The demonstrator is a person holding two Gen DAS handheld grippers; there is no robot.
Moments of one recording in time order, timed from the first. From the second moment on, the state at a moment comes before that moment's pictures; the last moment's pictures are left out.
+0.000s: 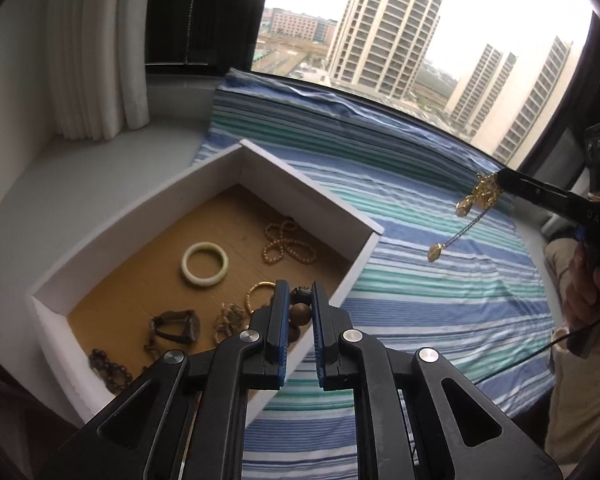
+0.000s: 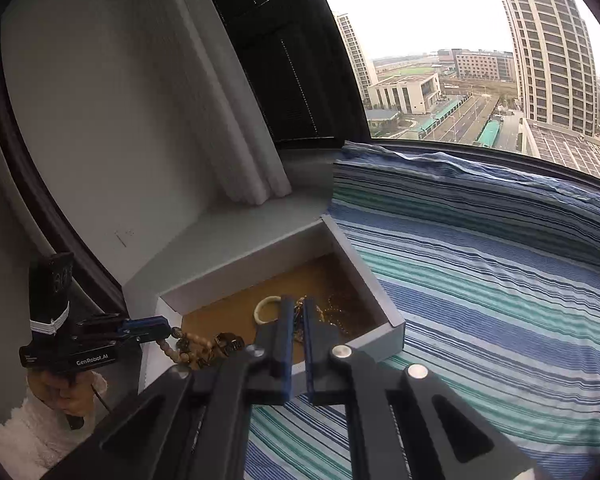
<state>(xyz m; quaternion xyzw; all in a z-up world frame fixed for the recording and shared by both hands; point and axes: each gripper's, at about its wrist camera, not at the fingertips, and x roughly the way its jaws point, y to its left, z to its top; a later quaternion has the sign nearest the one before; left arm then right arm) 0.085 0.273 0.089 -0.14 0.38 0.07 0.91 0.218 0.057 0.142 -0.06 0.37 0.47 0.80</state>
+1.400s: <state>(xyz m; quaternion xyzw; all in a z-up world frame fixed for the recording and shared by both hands) 0.037 0.325 0.005 -0.17 0.35 0.39 0.83 0.155 0.227 -0.016 -0.30 0.37 0.42 0.77</state>
